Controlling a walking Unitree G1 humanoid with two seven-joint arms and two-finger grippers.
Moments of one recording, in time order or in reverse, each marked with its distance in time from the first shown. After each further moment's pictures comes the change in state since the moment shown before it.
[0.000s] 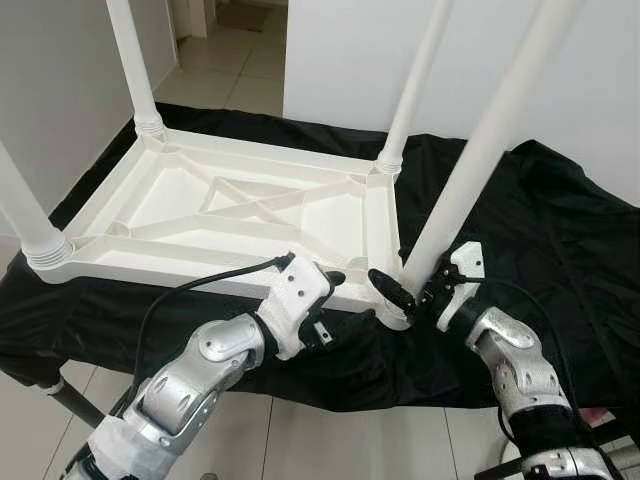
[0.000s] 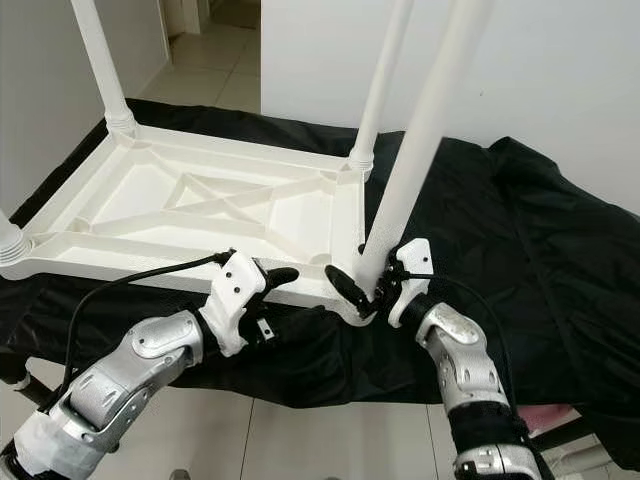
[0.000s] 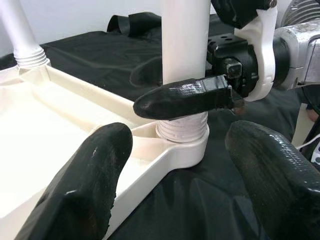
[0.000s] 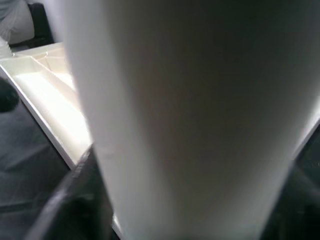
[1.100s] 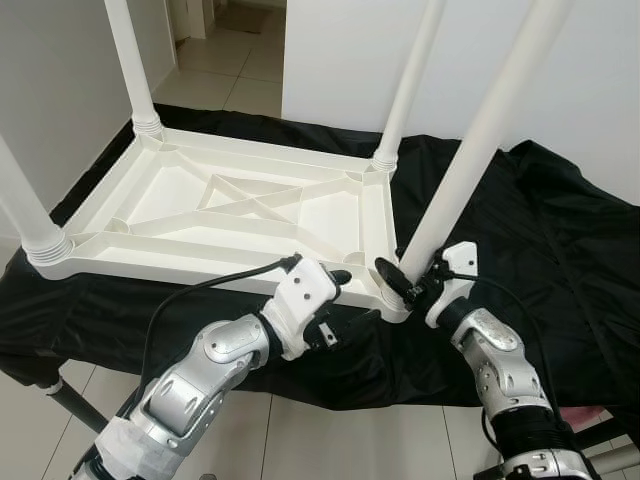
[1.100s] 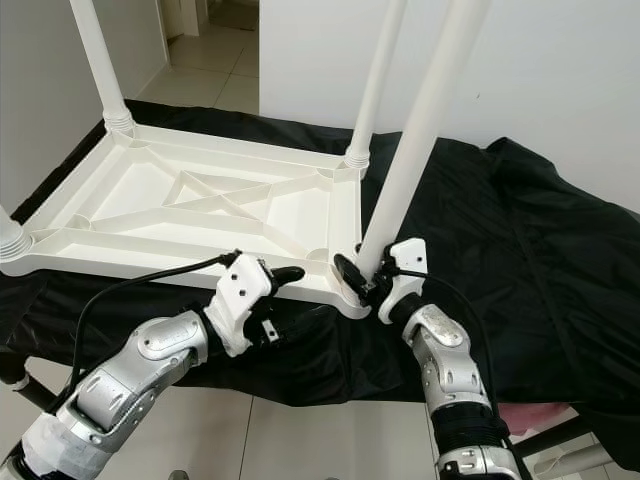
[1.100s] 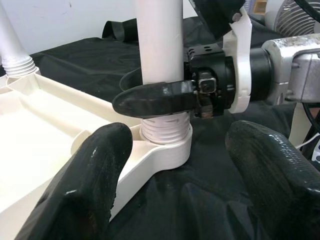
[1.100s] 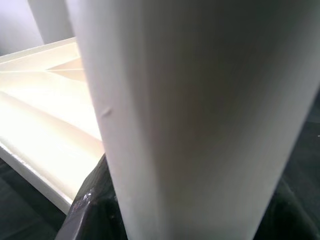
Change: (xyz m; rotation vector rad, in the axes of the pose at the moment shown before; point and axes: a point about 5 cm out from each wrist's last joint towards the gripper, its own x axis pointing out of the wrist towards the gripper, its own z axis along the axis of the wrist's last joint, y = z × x) left arm 0.003 -0.002 0.000 0.017 -0.011 0.008; right arm 0.013 0.011 -0.003 0.041 -0.040 -0.275
